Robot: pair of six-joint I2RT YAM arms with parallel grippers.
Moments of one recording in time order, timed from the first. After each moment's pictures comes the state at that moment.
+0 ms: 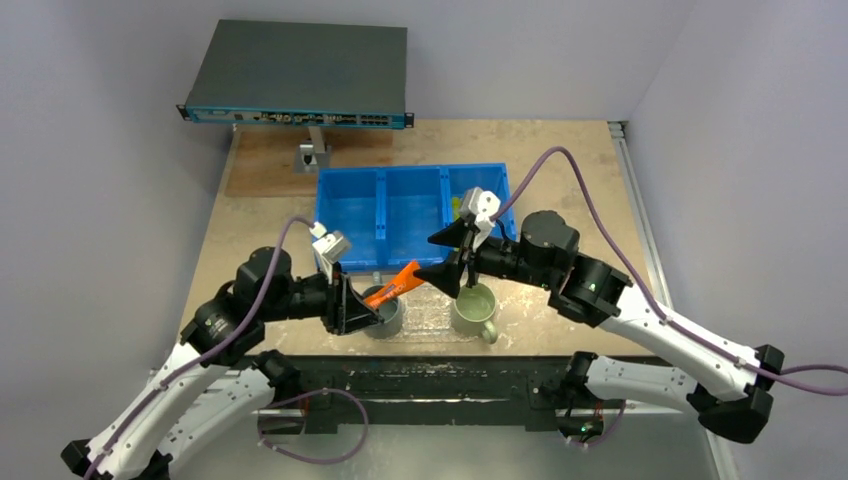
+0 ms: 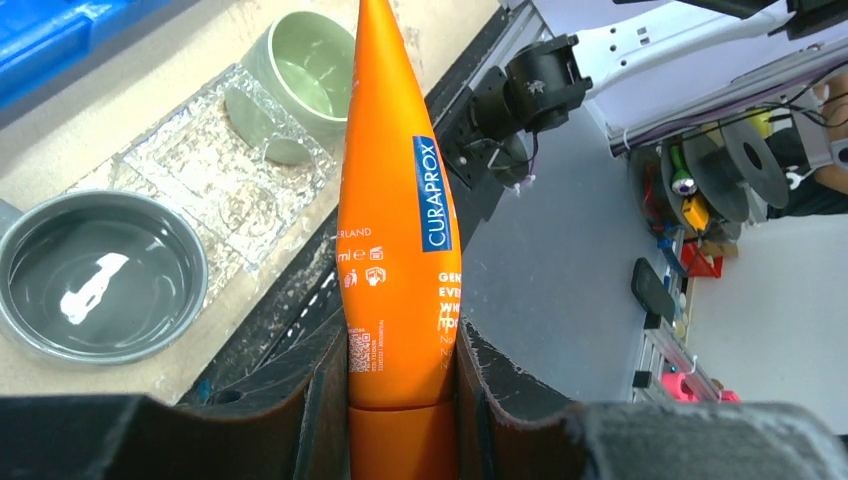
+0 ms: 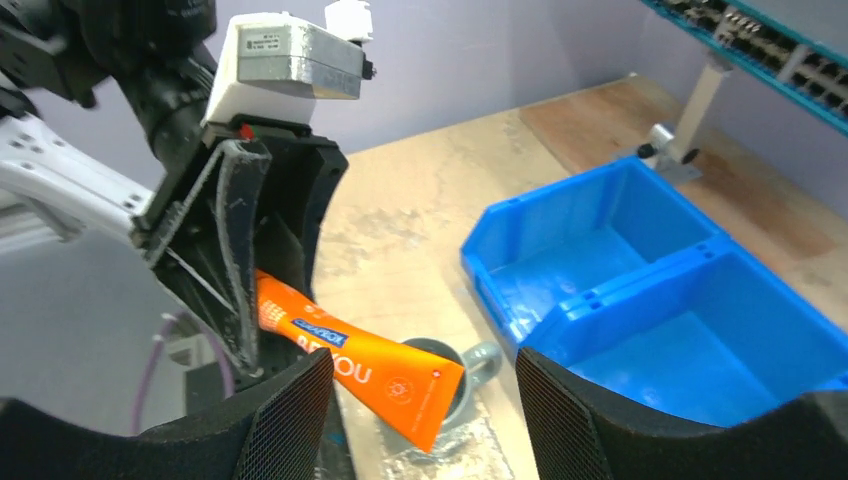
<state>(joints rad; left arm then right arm) -0.67 0.59 0.80 -0.67 0.58 -0.50 1.01 0.97 1.05 -0.22 -0.19 0.02</state>
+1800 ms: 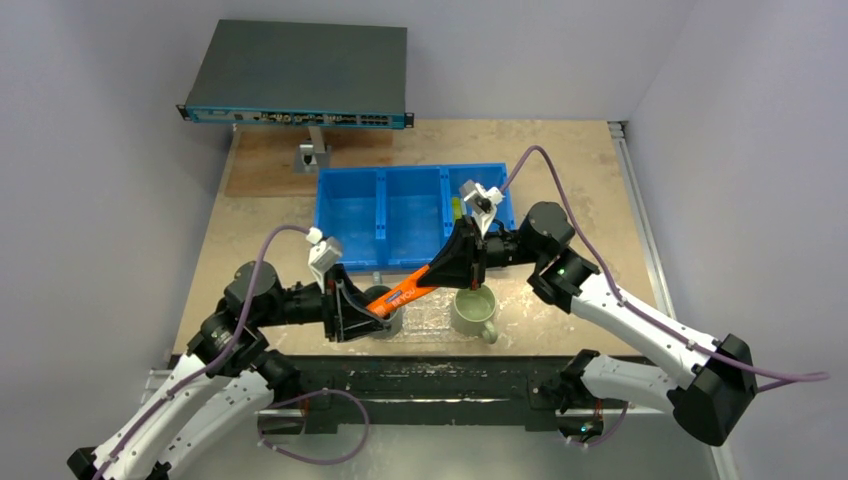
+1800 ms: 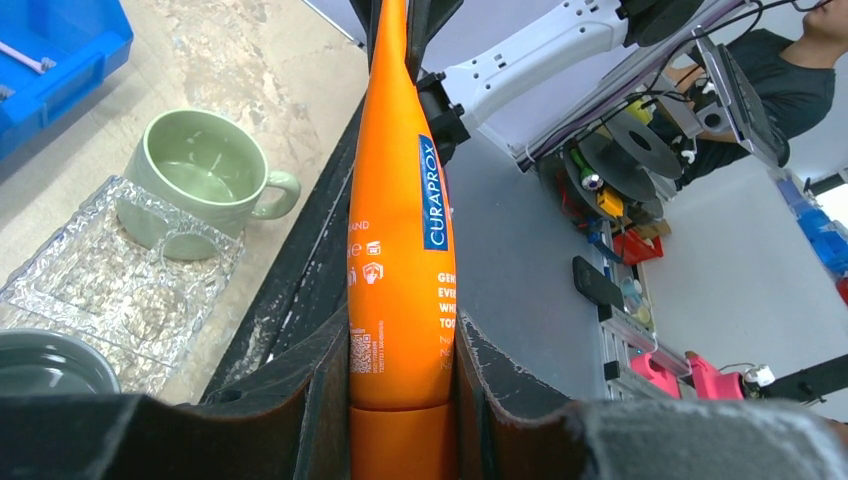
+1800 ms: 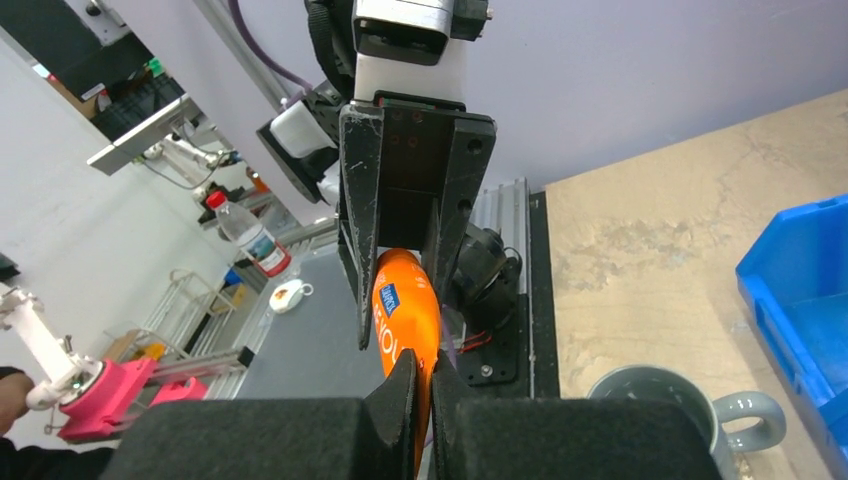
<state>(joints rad) -0.67 0.47 0.64 -0.30 0.74 -0.59 0.74 1.08 0.82 0.38 -0.96 0.58</state>
